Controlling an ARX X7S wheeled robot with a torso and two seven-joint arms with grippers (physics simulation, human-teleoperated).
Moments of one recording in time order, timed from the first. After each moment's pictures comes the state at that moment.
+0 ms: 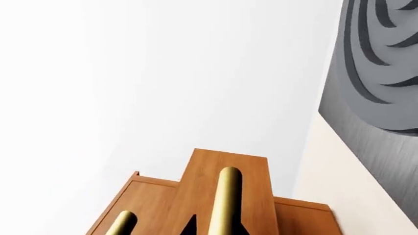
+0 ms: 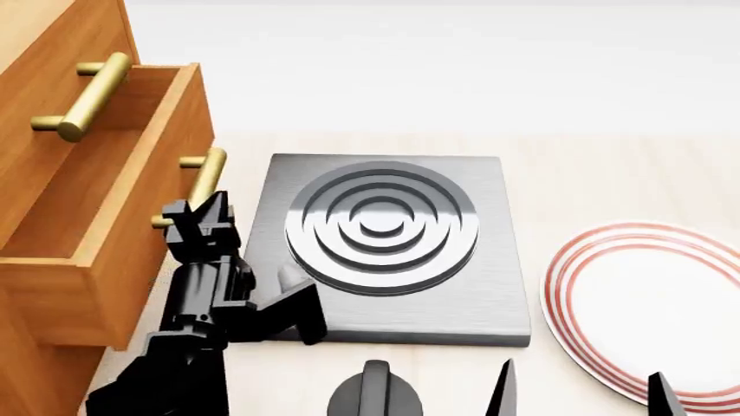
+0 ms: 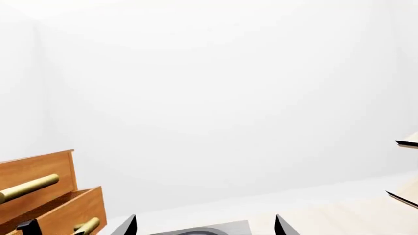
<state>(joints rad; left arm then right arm) -1.10 -0.01 1.56 -1.00 -0.06 -0.56 -0.66 -0.30 0.43 -0.10 -0.85 0.44 0.04 0.41</state>
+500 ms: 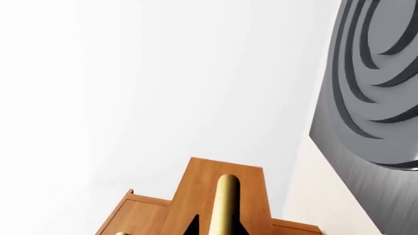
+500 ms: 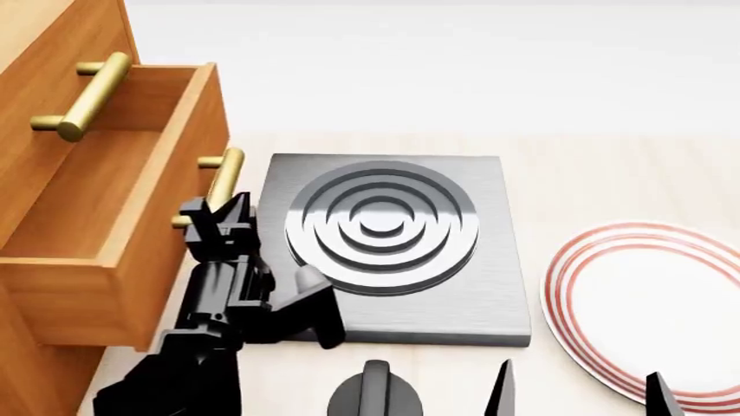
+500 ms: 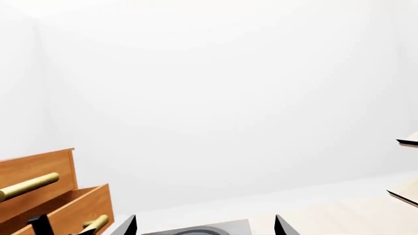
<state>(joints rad) -1.11 -0.01 1.57 -0.93 -0.07 -0.55 -0.64 -0.29 0.44 -0.11 -0.84 0.44 0.04 0.41</state>
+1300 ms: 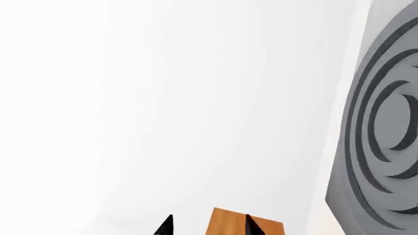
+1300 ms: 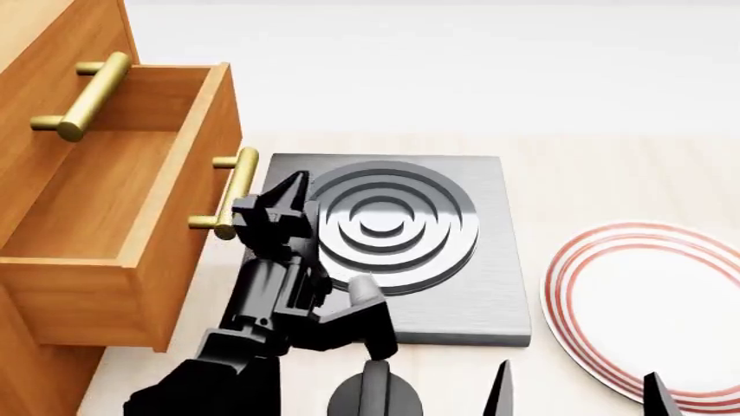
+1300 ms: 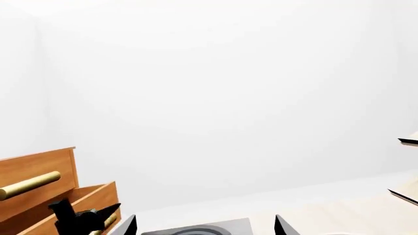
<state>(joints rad) -1.12 0.00 1.57 -0.75 0.01 -0.60 -0.65 -0.29 0.45 -0.12 -0.84 0.45 0.03 0.42</state>
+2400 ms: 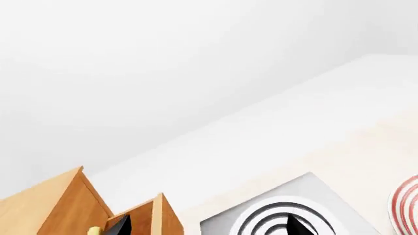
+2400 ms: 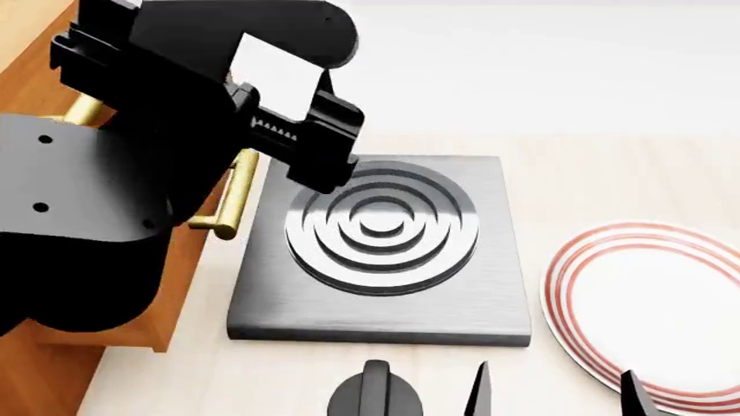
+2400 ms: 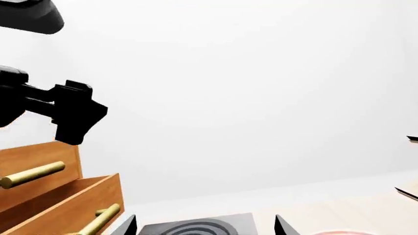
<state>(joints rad) -1.61 -0.35 1.14 0.06 -1.48 -0.79 -1.03 -0.26 0.46 -0.17 -0.82 0.42 0.05 0.43</state>
